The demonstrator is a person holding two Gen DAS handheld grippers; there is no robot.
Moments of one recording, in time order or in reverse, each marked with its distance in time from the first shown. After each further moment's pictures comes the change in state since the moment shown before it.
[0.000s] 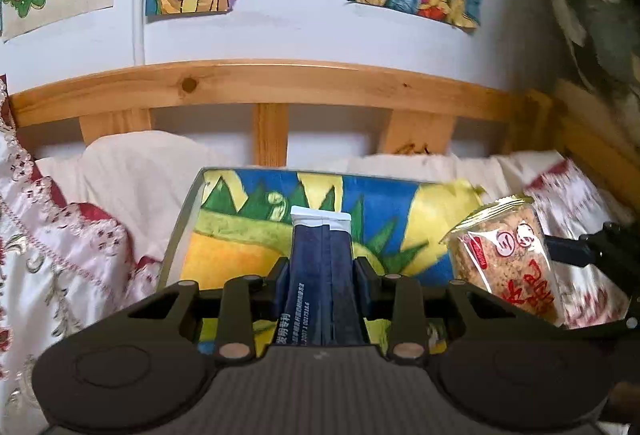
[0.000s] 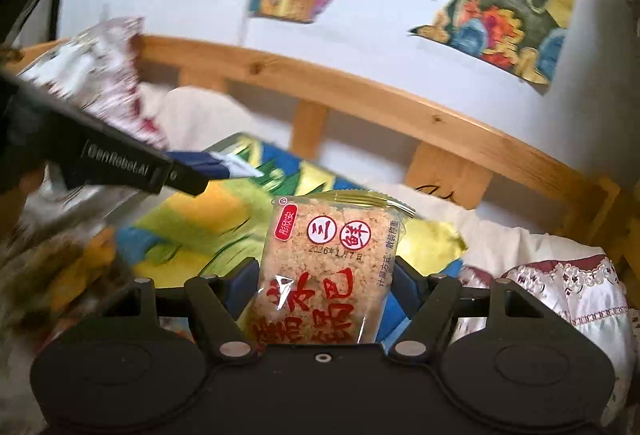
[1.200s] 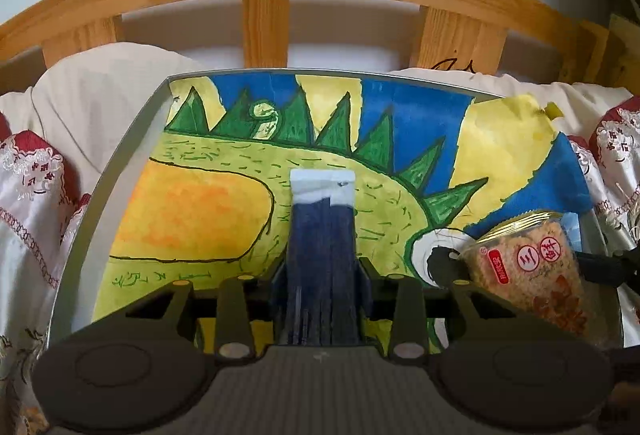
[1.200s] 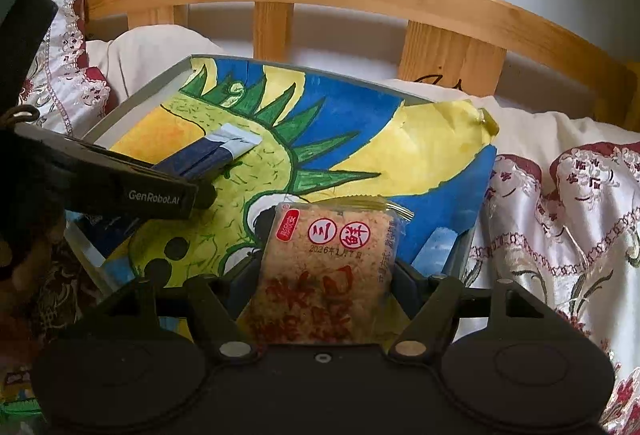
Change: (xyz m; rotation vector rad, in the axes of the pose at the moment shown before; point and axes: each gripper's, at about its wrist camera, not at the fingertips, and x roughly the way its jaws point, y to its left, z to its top) left arm 0.107 -0.008 -0.049 0.001 0.130 0.079; right arm 0.083 -0.015 -0.056 0.139 0.169 0.019
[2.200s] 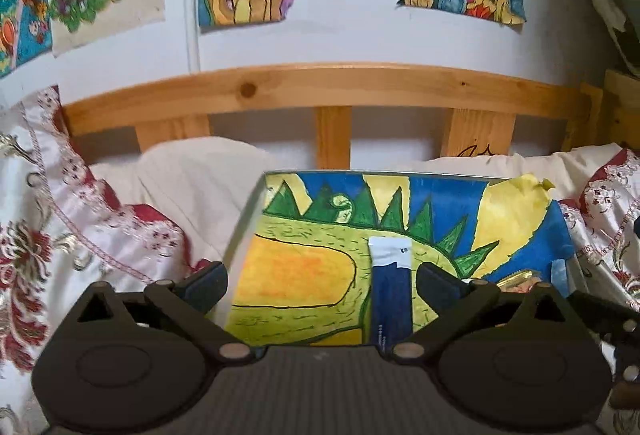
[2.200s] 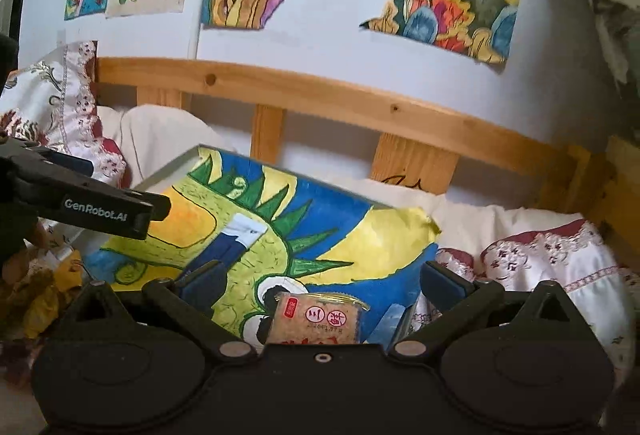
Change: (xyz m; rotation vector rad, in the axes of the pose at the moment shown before) left arm -0.106 0.033 0.005 0.017 -0.214 0.119; right arm -0.095 0.025 0.023 -0.031 -0.213 -0.103
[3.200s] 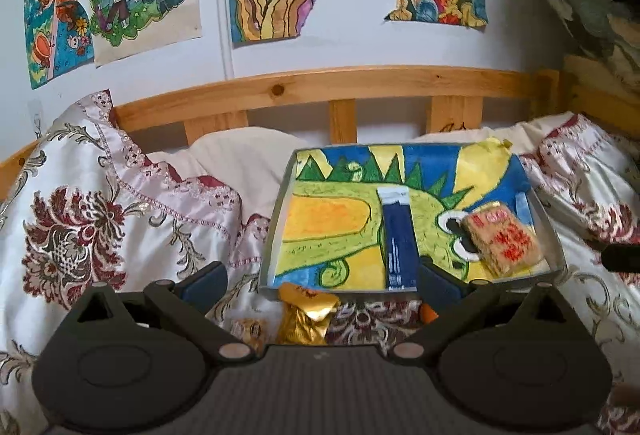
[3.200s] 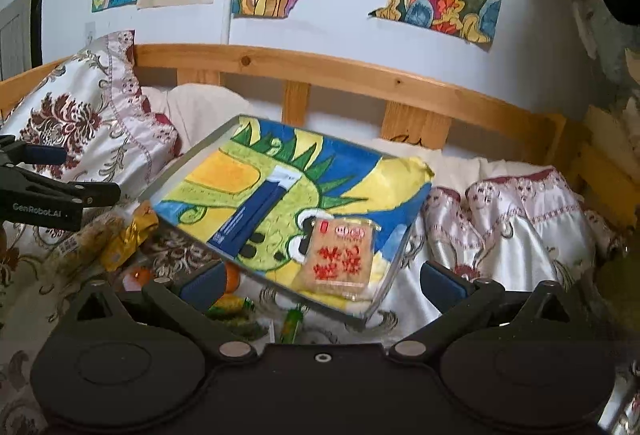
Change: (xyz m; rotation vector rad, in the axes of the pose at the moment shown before) left arm -0.117 0.032 -0.059 0.064 -0.019 -0.005; right arm -0.106 0.009 -0.028 0.029 0.109 0.048
